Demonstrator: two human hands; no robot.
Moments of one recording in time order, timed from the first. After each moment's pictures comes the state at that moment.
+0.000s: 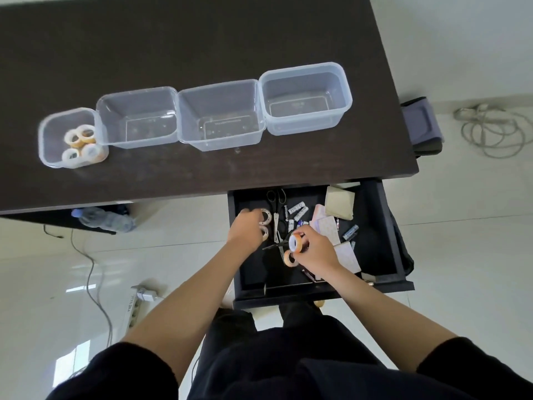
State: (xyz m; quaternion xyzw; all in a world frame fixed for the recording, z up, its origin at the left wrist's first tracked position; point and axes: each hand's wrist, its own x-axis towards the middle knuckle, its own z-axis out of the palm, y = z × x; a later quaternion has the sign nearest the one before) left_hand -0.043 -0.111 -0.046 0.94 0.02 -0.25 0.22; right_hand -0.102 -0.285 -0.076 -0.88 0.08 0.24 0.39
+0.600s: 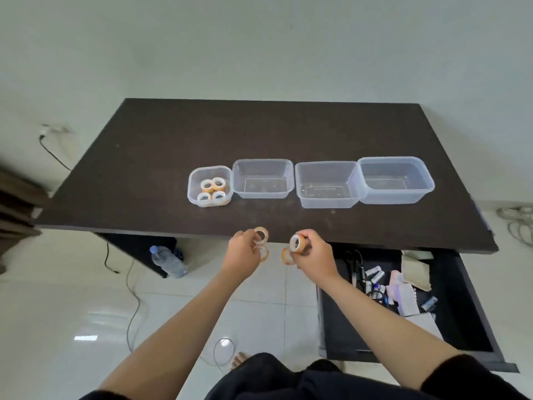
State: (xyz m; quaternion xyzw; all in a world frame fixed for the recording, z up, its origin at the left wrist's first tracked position) left_hand -0.049 0.116 0.027 0.93 0.11 -0.07 0.35; right_hand -0.045 -0.070 0.011 -0.84 0.02 0.08 0.53
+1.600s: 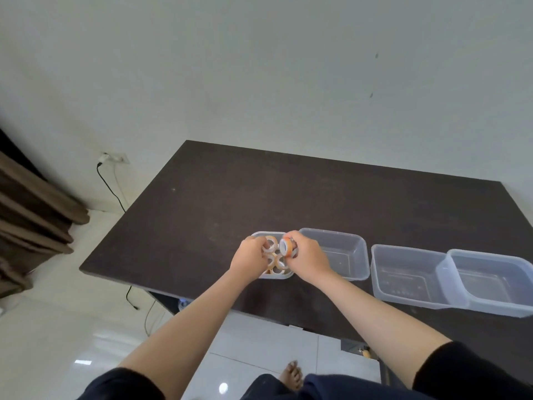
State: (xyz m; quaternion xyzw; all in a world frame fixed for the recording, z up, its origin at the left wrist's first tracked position) left_hand 0.103 0.272 0.052 0.95 0.12 -0.04 0.30; right_hand 0.130 0.117 0.061 -0.92 -0.15 0.10 0.36
